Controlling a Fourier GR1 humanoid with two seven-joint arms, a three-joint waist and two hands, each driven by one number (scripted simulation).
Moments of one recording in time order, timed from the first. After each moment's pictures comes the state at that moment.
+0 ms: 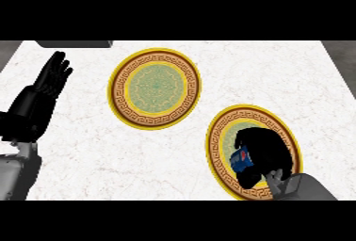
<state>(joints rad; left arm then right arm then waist) -0.26 0.40 0.00 -1.57 0.16 0.02 0.06 -0.28 -0.42 0.60 -1.69 0.64 0.31 0.88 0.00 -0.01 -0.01</state>
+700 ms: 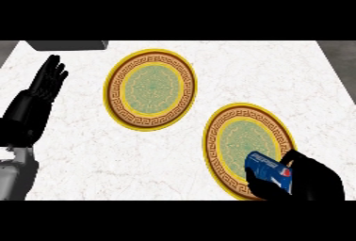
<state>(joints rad) -0.22 0.39 0.02 -1.60 0.15 0.02 0.07 0.09 -0.45 0.49 -1.96 1.06 0.06 1.11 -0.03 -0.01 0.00</state>
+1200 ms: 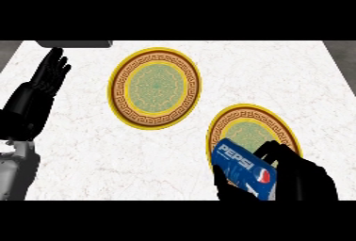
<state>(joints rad) -0.27 0.38 0.02 -1.61 0.14 0.01 0.12 -0.04 -0.23 0.62 -2.20 1.28 0.09 1.10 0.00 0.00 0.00</state>
